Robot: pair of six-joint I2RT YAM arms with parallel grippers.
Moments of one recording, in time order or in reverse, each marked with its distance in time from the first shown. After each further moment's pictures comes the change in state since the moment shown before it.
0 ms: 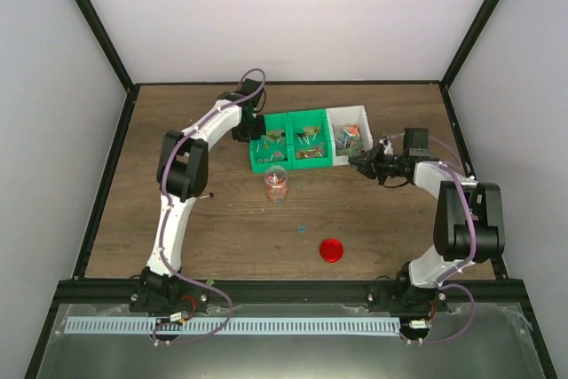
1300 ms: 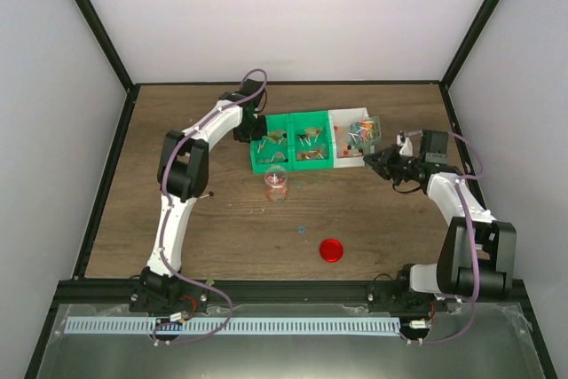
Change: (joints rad) left arm -0.005 0.000 -0.001 0.003 0.013 0.017; right arm -0.070 -0.241 -0.051 -0.135 0.101 -0.169
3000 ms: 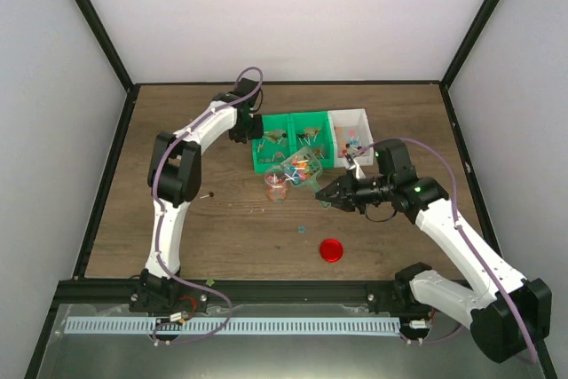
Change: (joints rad) left arm 0.002 -0.122 -0.118 0.047 -0.031 -0.001; right arm 0.528 -0.367 0.024 -0.295 -0.068 0.229
